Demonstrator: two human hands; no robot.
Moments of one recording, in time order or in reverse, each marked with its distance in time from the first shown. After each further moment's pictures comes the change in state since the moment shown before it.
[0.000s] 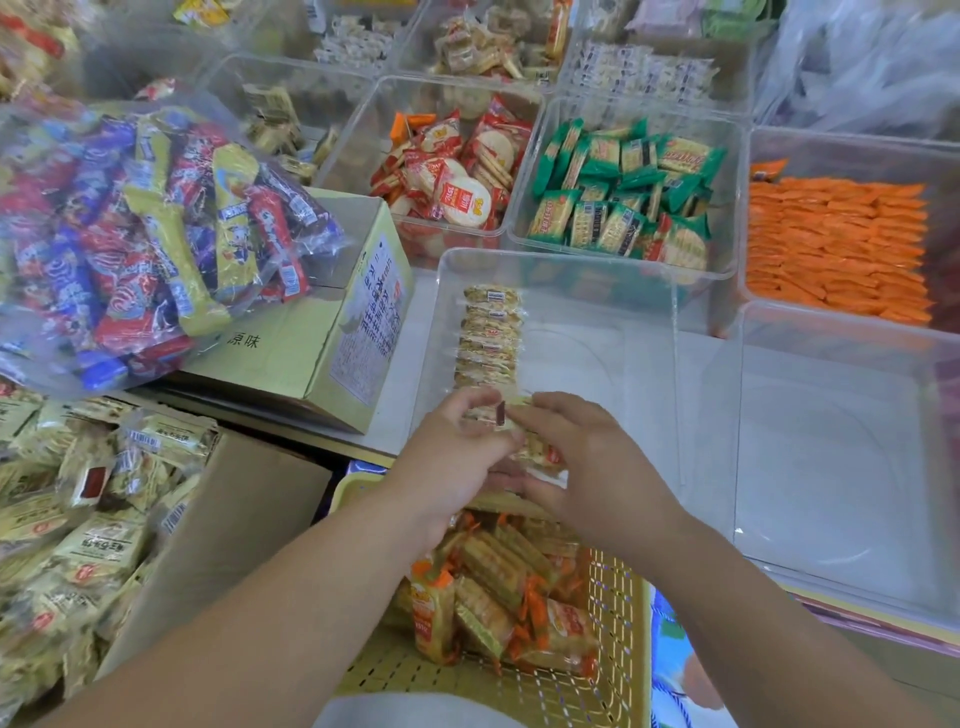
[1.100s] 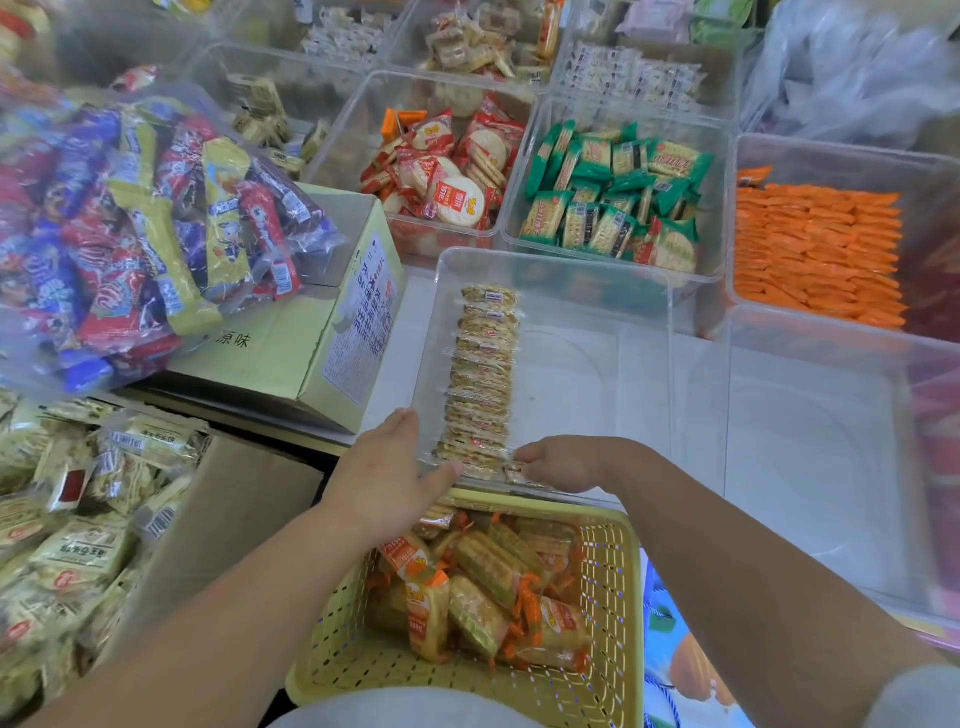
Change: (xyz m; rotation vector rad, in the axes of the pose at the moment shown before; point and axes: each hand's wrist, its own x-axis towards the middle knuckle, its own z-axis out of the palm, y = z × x) left_hand 0.024 -0.037 -0.068 1.174 0.062 0.161; right_hand 0.067 0.060 0.040 -0.136 -0.878 0.399
